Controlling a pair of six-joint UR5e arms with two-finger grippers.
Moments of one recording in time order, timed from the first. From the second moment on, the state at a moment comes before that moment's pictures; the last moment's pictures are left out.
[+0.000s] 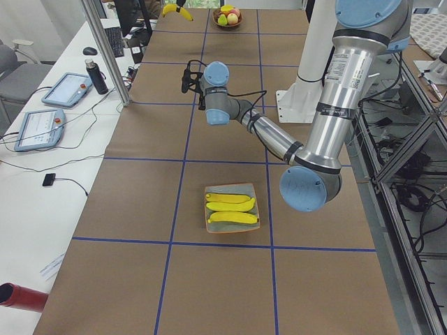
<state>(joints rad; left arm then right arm) -0.90 -1.87 -1.87 -2.44 -2.18 -1.33 1.32 -1.17 1.53 -1.07 2.30 1.00</state>
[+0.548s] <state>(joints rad) -0.82 -2.00 -1.85 -2.45 -2.17 -1.40 1.08 -1.06 1.72 -1.07 2.25 1.45</state>
